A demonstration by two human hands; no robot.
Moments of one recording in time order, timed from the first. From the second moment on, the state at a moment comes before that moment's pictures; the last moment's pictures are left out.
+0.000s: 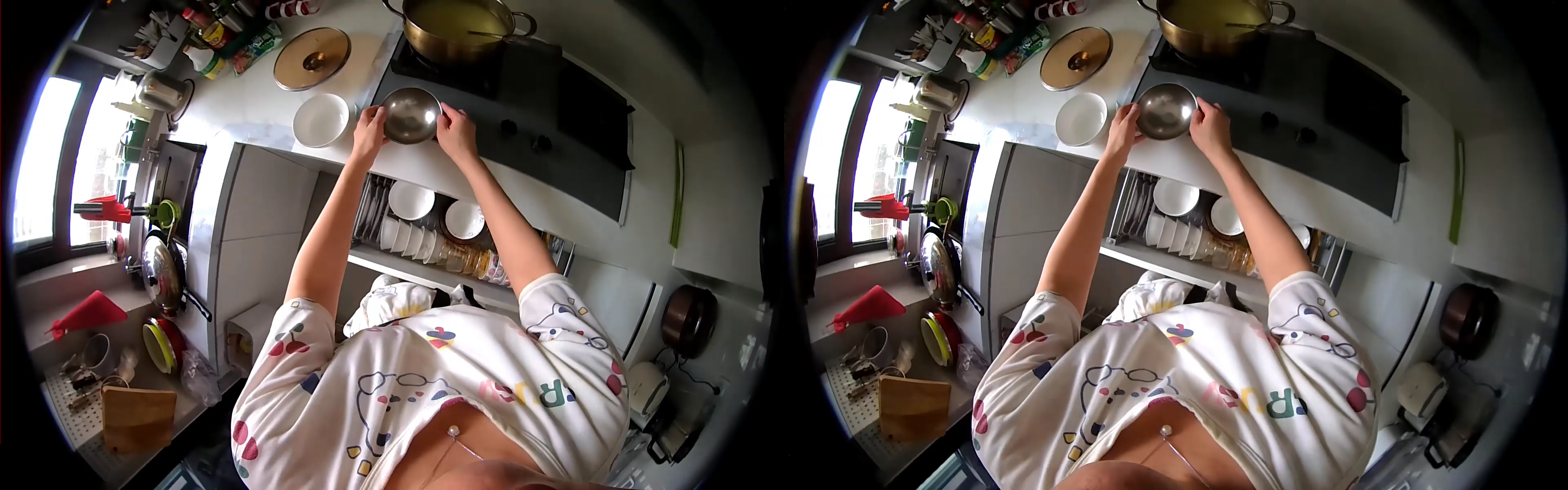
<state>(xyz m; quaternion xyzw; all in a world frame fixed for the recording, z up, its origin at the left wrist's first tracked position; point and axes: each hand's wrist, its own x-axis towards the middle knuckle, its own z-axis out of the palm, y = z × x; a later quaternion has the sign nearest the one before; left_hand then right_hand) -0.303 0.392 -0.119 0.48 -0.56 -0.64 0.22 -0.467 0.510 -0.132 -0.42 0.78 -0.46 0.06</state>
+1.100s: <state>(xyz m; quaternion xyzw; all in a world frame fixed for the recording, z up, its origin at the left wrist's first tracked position) -0.167 0.302 -0.120 0.49 -0.31 -0.79 0.22 -0.589 0.488 0.012 -0.02 0.67 -0.73 0.13</state>
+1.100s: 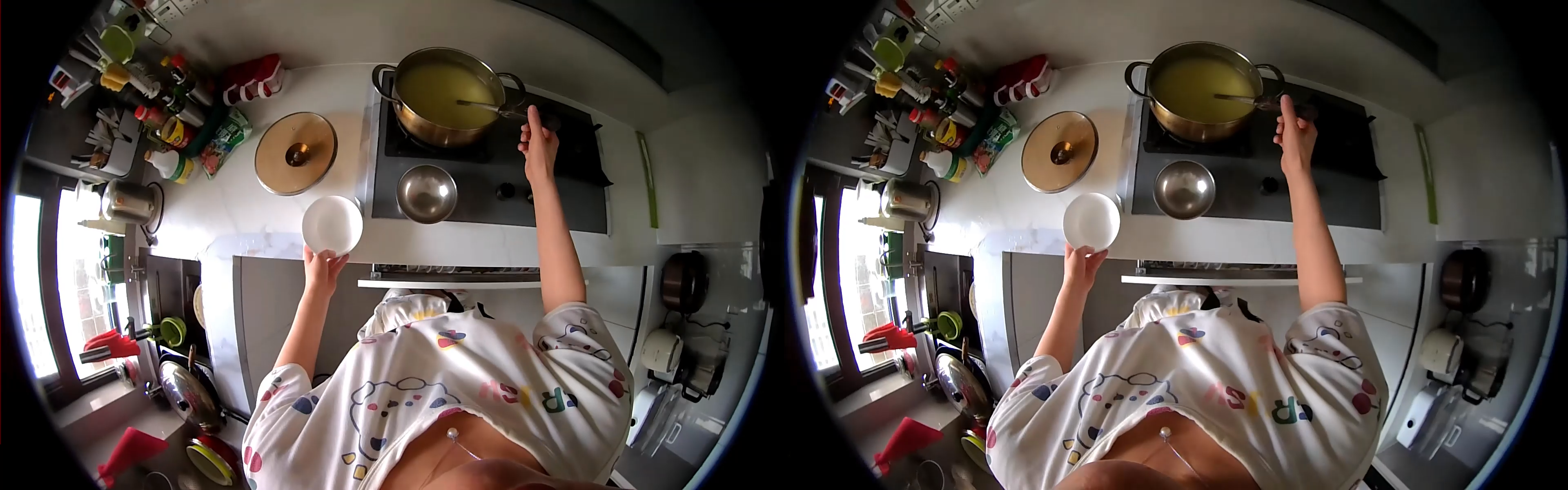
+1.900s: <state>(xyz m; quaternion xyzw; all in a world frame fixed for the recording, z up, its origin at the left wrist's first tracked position) -0.341 0.322 0.044 0.26 -0.33 -0.90 0.13 -0.623 0.490 0.037 -0.20 0.63 -0.74 0.16</state>
